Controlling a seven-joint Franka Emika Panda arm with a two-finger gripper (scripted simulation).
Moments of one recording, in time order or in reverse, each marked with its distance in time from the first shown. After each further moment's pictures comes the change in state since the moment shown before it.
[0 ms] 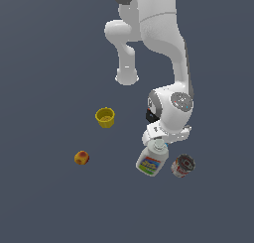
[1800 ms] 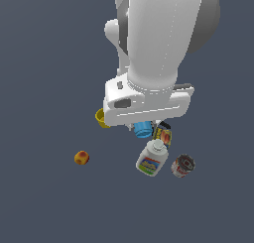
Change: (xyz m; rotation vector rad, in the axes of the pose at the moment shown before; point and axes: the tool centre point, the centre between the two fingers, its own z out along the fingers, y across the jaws) arm 0.056 0.135 -0.266 0.000 -0.011 0.000
